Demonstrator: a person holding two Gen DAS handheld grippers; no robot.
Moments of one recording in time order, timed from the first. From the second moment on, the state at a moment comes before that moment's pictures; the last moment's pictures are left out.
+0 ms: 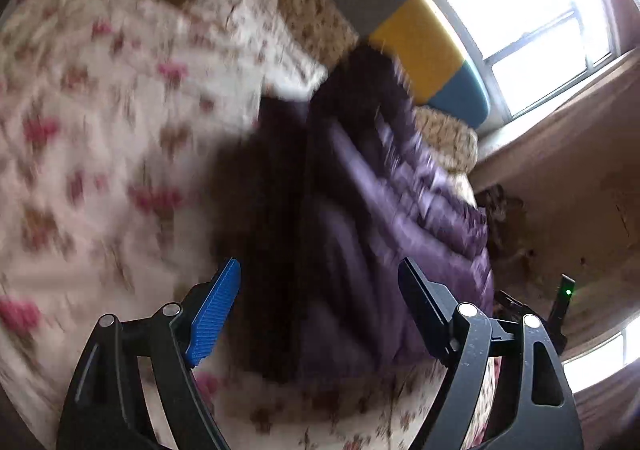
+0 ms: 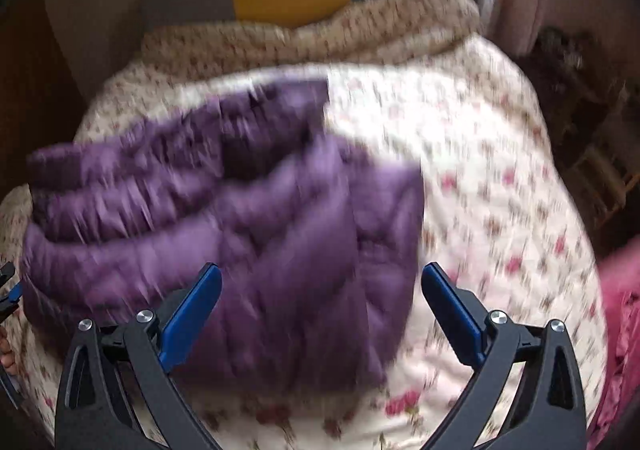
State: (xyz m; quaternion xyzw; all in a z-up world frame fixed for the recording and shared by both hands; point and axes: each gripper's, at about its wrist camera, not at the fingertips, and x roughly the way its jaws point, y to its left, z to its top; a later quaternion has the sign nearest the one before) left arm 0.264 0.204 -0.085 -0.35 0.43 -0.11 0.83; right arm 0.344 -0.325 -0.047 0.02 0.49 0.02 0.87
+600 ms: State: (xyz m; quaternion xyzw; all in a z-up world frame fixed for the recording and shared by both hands) left arm 0.194 0.185 -0.066 -0.33 0.44 -0.16 0.82; right arm 0.246 -0.307 -0.039 -0.07 0.50 0.08 0.86
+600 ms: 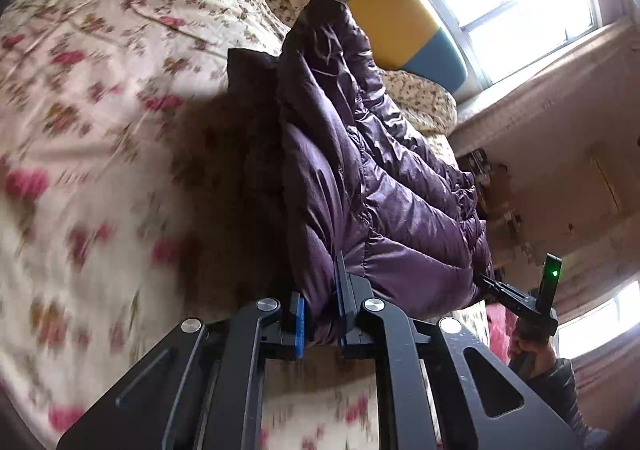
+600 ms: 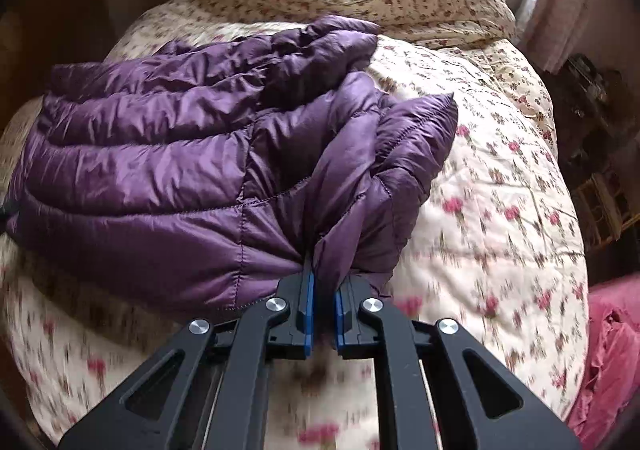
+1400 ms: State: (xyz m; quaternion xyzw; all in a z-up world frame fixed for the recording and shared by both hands) left arm 0.110 0.205 -0.028 -0.34 0.41 -0.12 0.84; right arm 0.166 -0.299 -0.005 -0.04 0.47 0.08 0.88
